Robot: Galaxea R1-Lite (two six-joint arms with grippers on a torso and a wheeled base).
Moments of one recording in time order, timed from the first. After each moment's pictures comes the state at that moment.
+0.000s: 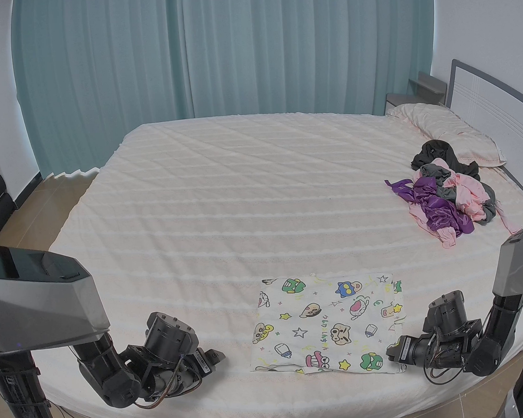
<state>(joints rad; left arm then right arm) -0.57 2.11 -0.39 -0.77 0.11 -1.05 0.37 2.08 -0.17 -1.04 -0.01 0.69</state>
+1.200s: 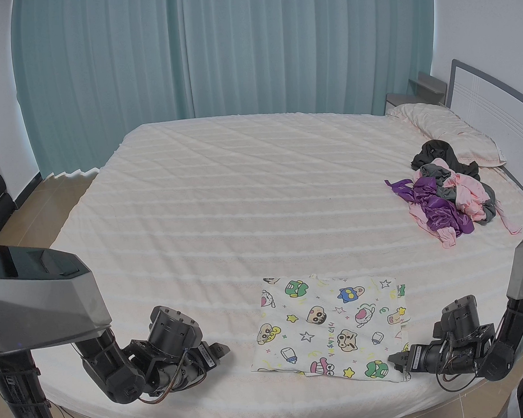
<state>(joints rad) -0.57 2.11 -0.43 -0.76 0.11 -1.03 0.35 2.02 -0.07 -1.04 -0.01 0.58</state>
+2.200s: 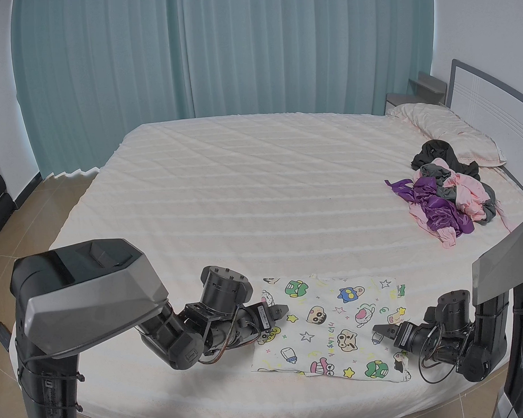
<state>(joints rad) -0.62 2.30 -0.90 -0.75 0.00 -0.72 0.28 2.30 -0.10 -1.55 0.08 0.72</state>
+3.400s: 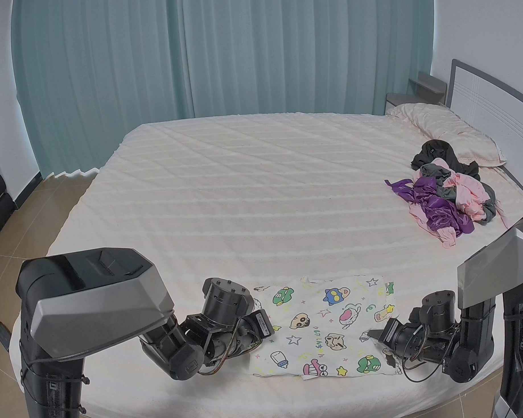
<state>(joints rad) -0.63 2.32 -0.85 -0.82 0.04 -0.83 0.34 2.35 -0.19 -1.55 0.12 0.91</state>
